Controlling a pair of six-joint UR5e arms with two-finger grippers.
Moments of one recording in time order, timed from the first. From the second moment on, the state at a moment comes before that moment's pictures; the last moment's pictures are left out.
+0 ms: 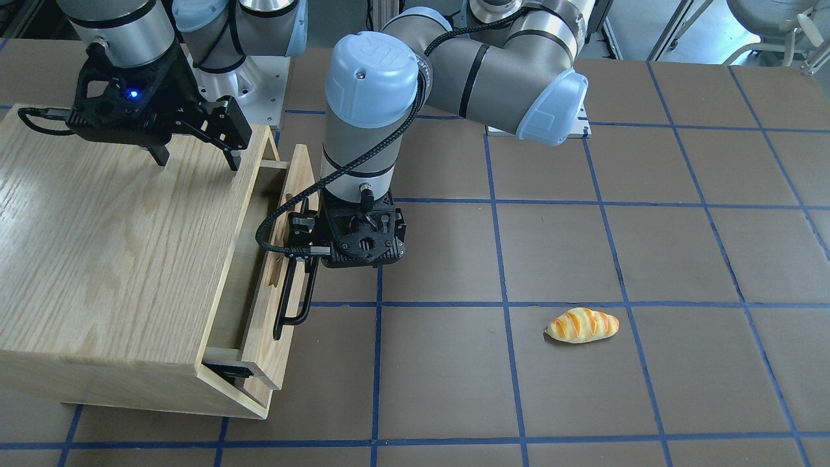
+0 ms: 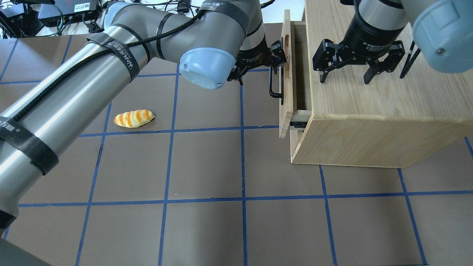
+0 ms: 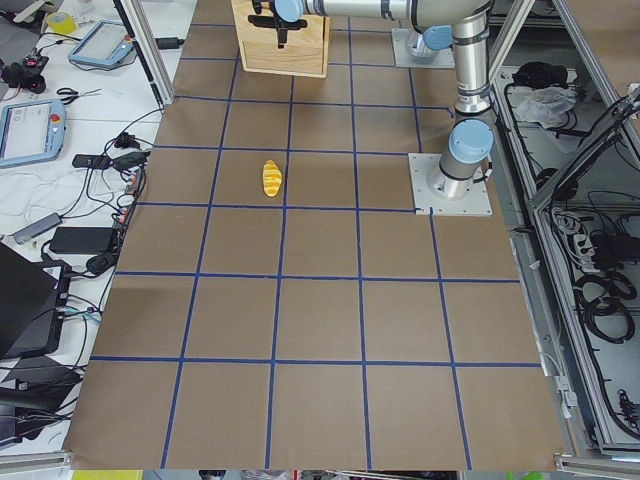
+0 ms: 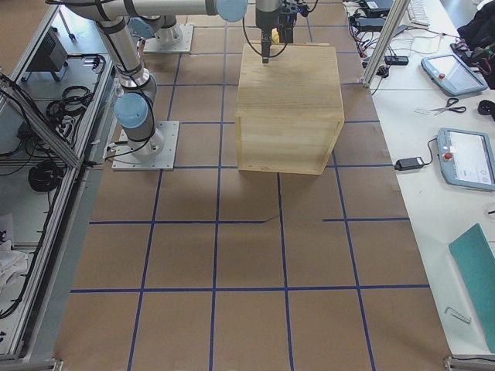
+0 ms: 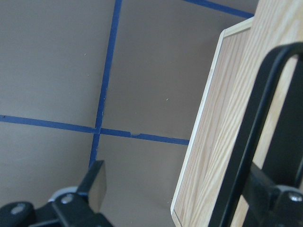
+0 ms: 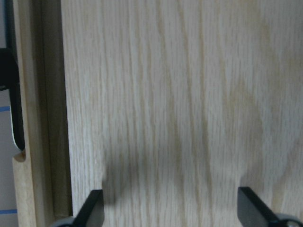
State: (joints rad) left arm -1.98 -2.00 -1.35 -1.18 1.48 -0.62; right arm 1.59 -1.58 1.57 -1.60 -1.55 0.10
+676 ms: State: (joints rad) left arm -1.96 -1.99 -1.36 -1.19 1.50 -0.58; right arm 1.59 -1.58 1.57 -1.60 -1.55 0.10
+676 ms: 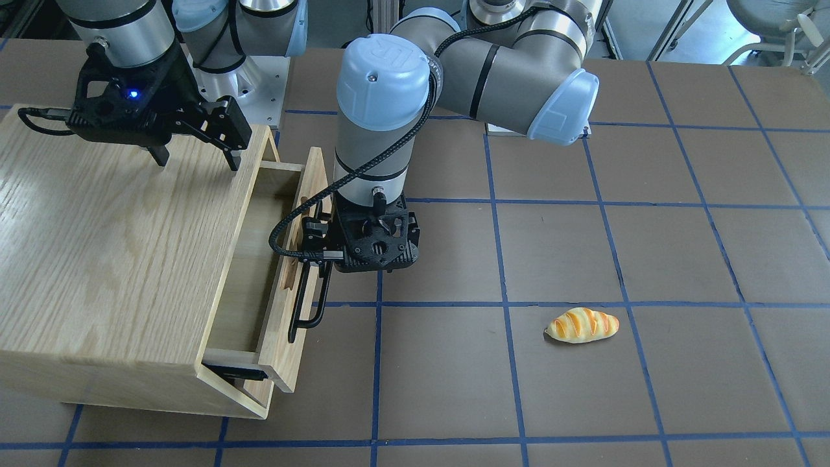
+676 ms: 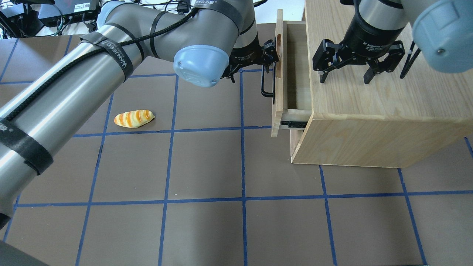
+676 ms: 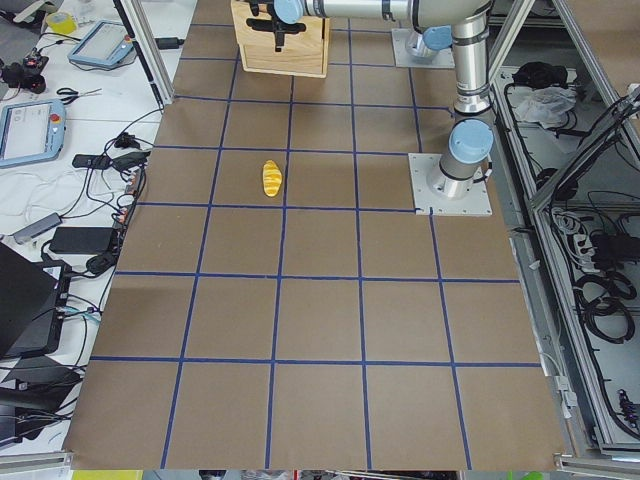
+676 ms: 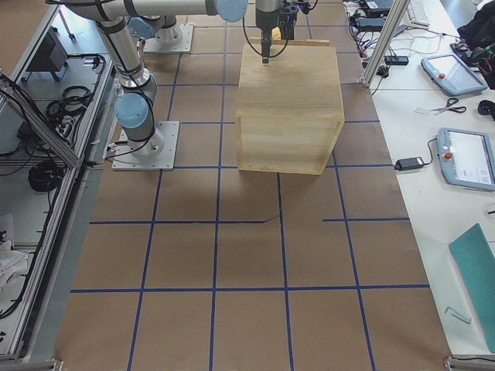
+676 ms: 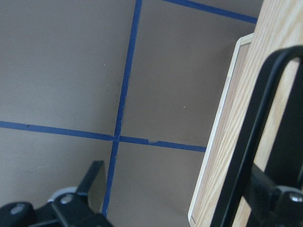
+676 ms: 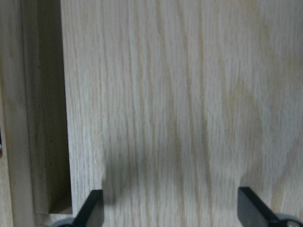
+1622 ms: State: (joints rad) left arm -1.93 -1.98 -1.36 -1.23 1.52 -0.53; right arm 1.59 -1.58 1.57 -1.60 -1.55 0.10
